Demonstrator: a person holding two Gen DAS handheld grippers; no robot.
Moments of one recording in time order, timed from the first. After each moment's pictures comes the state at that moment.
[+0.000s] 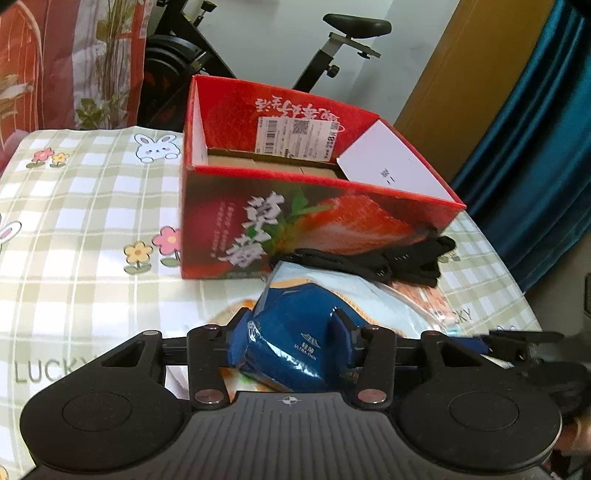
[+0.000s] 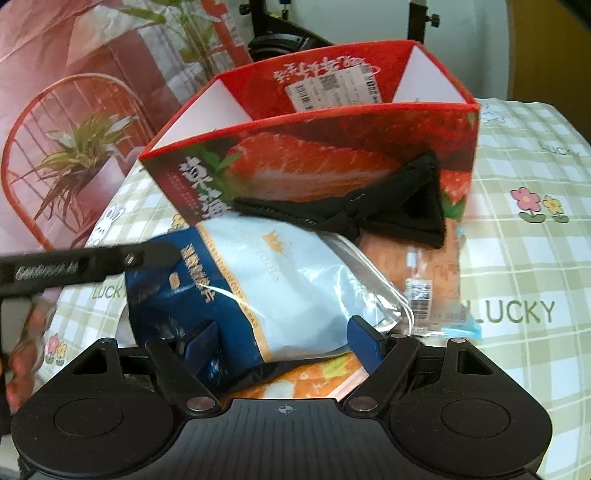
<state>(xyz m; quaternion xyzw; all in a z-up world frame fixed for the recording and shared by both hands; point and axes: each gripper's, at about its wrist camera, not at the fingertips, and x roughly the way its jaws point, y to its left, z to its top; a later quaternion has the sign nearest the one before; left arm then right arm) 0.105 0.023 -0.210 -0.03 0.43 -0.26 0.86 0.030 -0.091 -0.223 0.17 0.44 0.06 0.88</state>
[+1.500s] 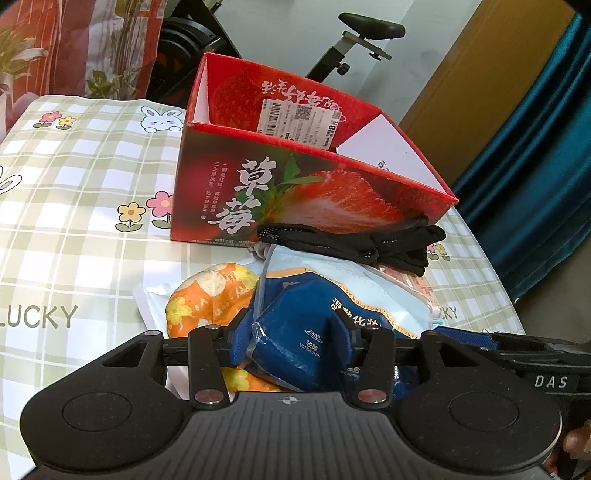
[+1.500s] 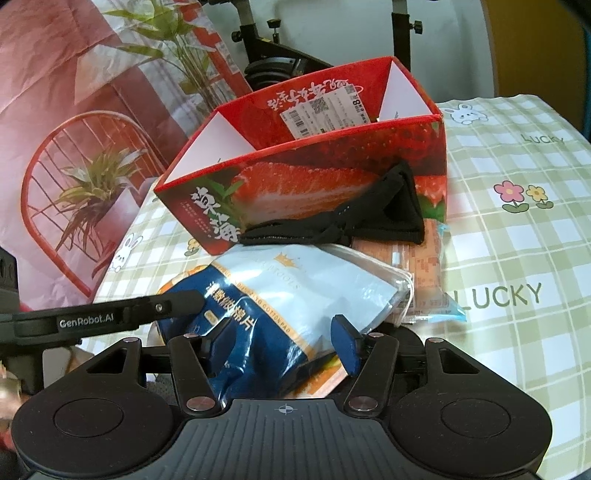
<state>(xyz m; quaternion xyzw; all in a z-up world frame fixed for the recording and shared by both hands) 0.088 0.023 -0.224 -0.07 0.44 -0.25 0.86 0.000 -0.107 -0.209 0.21 0.40 0.07 0.89</state>
